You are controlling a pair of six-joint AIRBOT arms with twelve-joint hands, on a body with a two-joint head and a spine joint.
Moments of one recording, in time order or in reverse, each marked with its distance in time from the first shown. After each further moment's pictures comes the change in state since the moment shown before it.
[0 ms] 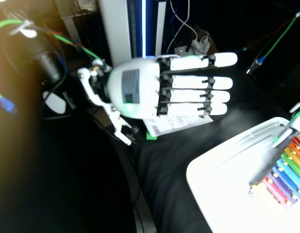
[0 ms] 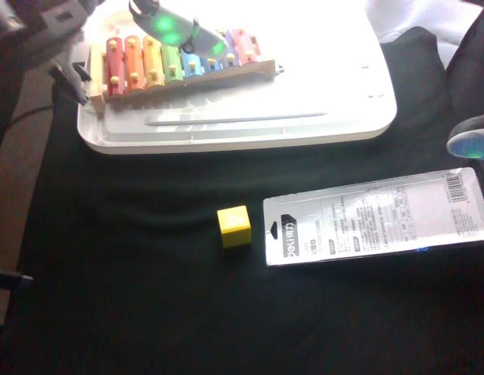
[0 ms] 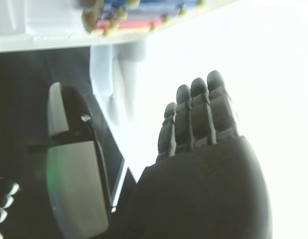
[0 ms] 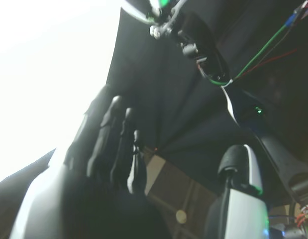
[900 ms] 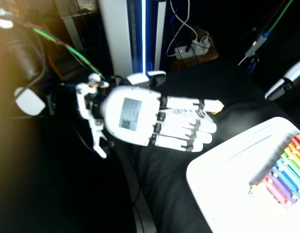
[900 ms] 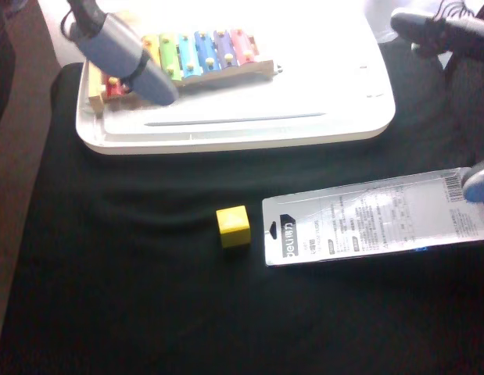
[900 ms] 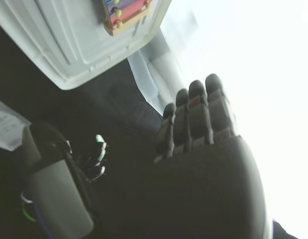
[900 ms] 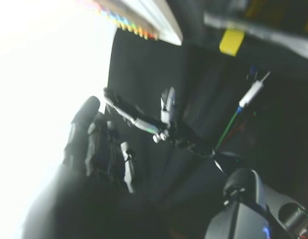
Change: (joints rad) left arm -0.122 0.355 -0.504 0.428 0.177 0.262; right arm 0.040 0.030 0.075 -0.289 -0.372 0.153
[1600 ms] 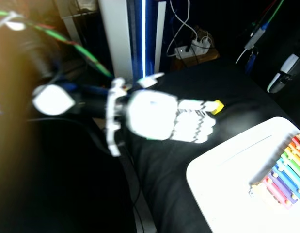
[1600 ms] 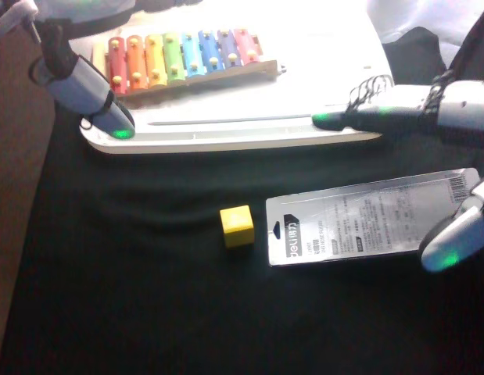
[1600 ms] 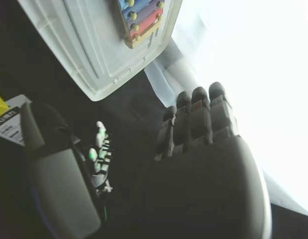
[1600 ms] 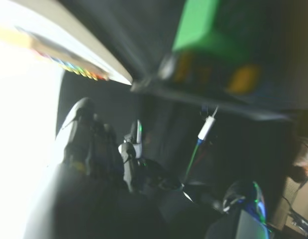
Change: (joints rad) left arm 0.031 0.098 -0.119 0.077 0.026 -0.001; right arm 0.156 -0.074 0.010 -0.426 -0.183 0.142
